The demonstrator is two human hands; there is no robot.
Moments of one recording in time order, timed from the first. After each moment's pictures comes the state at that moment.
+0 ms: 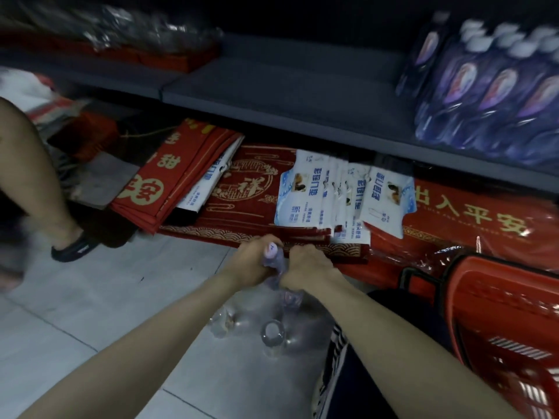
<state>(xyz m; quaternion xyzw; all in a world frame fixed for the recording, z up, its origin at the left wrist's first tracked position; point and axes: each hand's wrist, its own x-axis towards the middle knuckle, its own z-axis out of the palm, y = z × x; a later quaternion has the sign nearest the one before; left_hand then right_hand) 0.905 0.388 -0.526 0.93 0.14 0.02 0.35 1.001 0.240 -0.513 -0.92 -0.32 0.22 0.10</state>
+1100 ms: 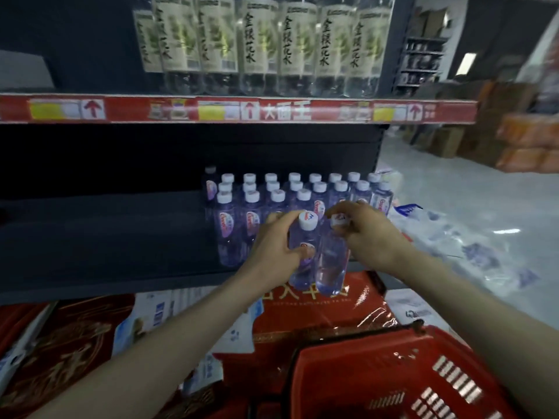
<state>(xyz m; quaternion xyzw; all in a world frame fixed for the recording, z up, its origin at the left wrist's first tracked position) 1.166 0.105 -0.264 0.86 -0.15 0.15 0.47 1.167 -0.099 -0.209 -0.95 -0.16 -0.13 0.25</state>
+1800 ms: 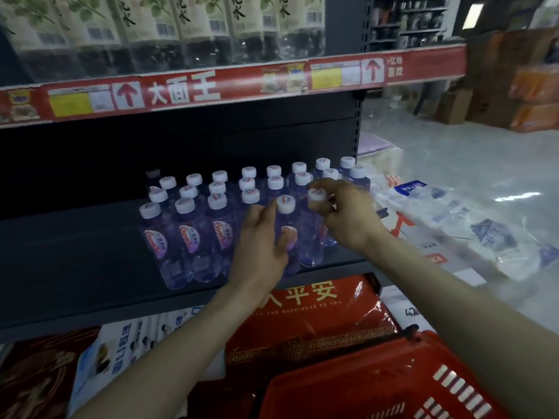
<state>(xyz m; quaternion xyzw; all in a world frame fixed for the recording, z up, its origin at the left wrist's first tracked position) 1.242 0.015 -0.289 0.90 -0.10 0.25 0.33 1.291 -0.168 -0.252 -0.90 -0.14 -0.20 0.35</state>
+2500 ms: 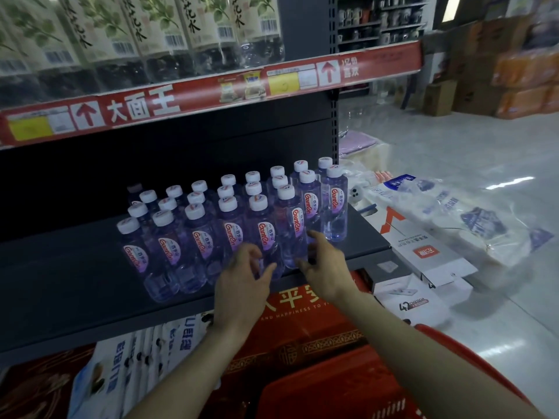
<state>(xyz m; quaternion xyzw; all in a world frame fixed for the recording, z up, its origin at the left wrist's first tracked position) 1.231 0.014 -0.346 0.91 -0.03 0.27 0.32 1.276 -0.164 -0.360 -0.87 -0.06 -0.09 0.48</state>
